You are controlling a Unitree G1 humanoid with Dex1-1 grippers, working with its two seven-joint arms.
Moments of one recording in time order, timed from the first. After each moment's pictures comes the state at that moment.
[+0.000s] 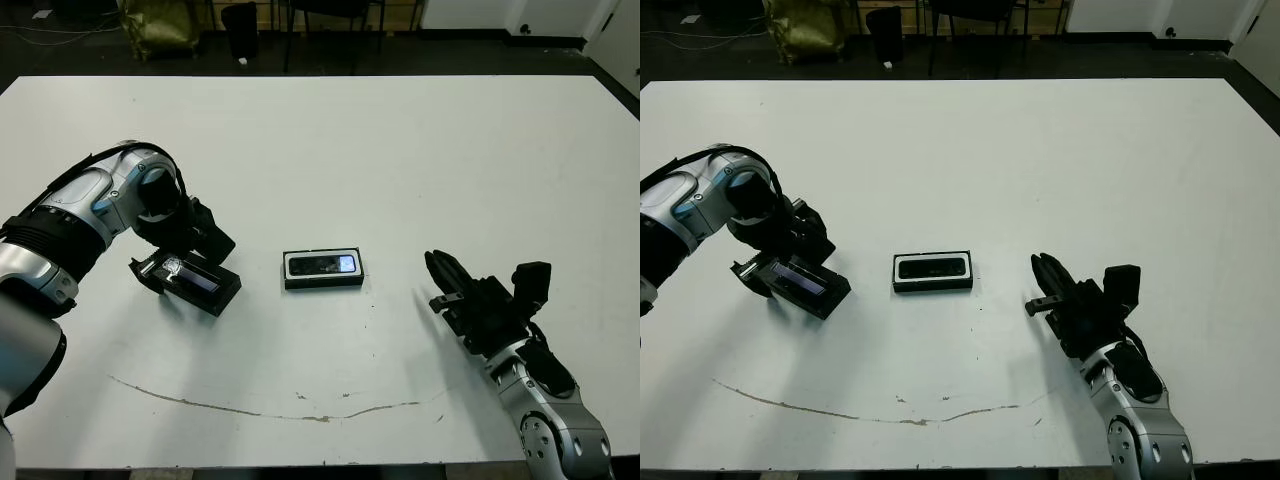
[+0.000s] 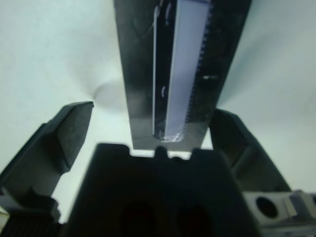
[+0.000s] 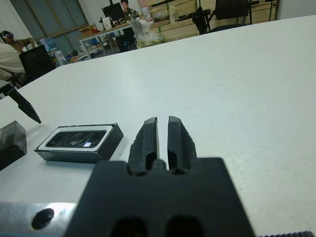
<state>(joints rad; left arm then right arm) -1.02 0.72 -0.73 0.70 0.56 -0.37 -1.48 0.07 -0.21 -0.06 -0.27 0.38 0.31 0.33</state>
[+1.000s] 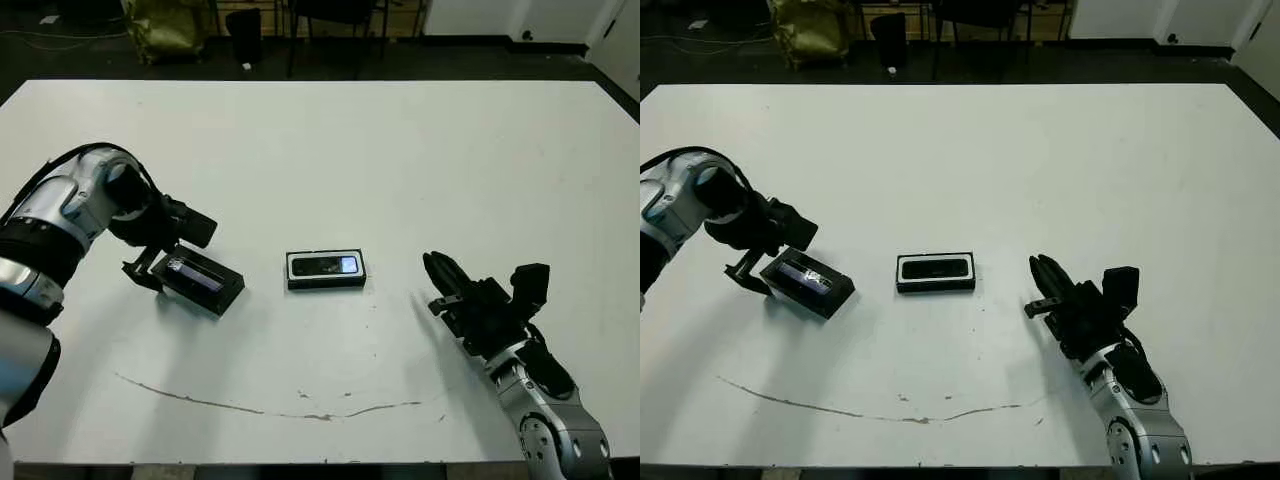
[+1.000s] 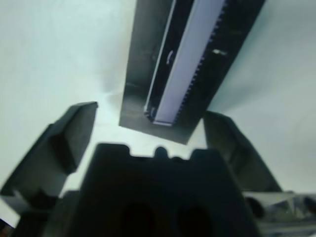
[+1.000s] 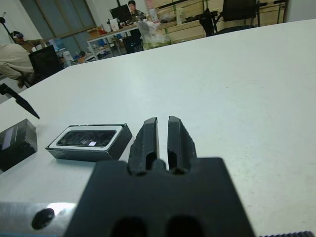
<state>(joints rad) -0.93 0.73 -0.56 0.78 0.51 -0.30 -1.42 0.08 -0.22 -0.06 -0.27 0.38 0.30 0.34</state>
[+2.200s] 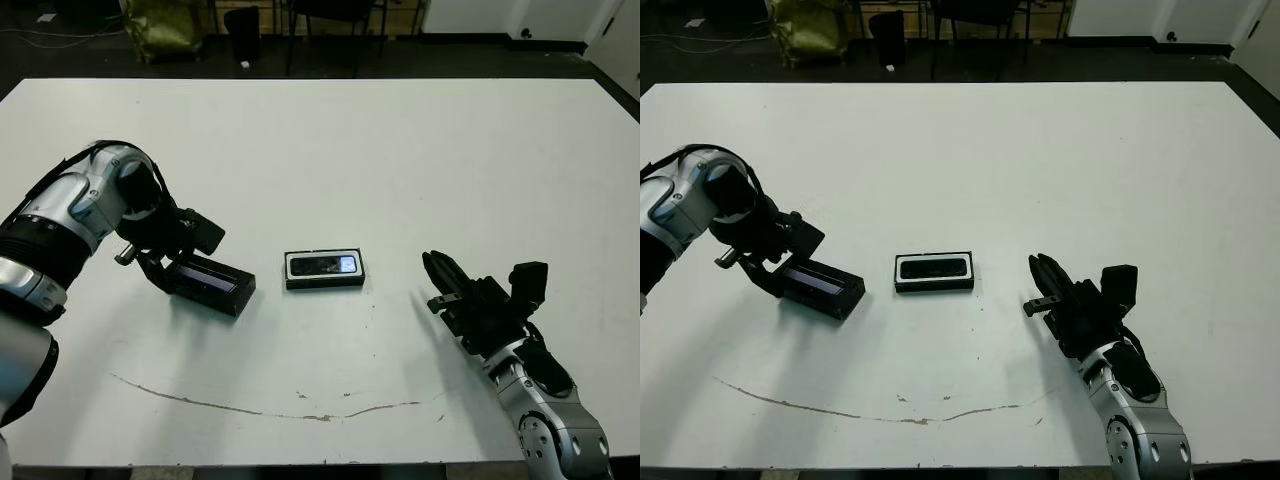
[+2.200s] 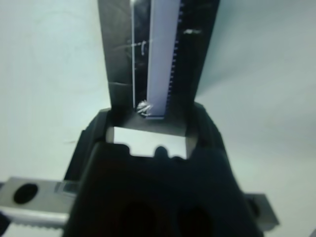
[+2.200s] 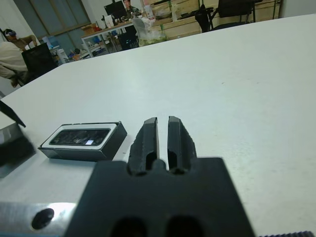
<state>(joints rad) -1.00 0.72 -0.59 0.73 0.42 -0.17 -1.61 0.07 -0.22 -0.05 -0.27 0.38 0.32 0.32</state>
